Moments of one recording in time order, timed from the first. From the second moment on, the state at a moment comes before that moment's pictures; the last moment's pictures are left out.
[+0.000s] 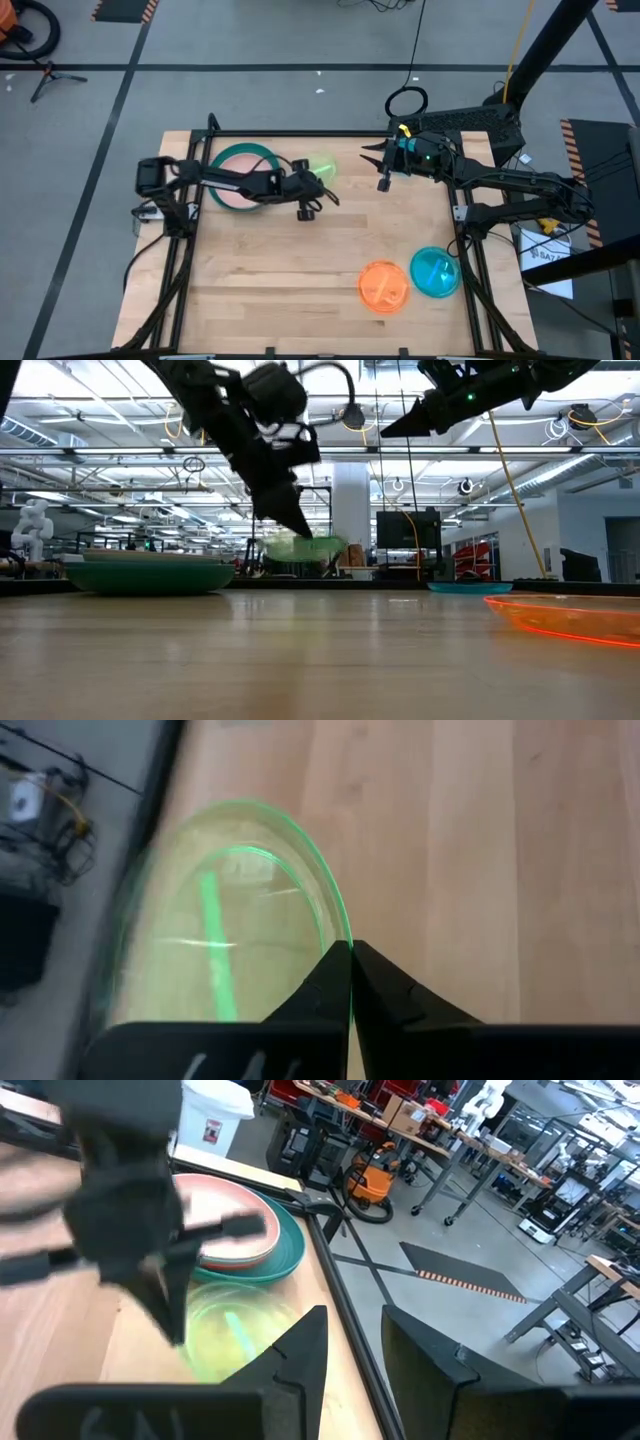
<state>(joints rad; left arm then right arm) 0.14 1.73 1.06 -0.16 -0.30 0.30 -0.38 1.07 0.71 0.15 0.00 -0.43</state>
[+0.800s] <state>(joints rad) 0.08 1.38 1.06 -0.85 -0.53 -0.10 -0.38 1.07 0.71 0.14 0.00 -0.43</state>
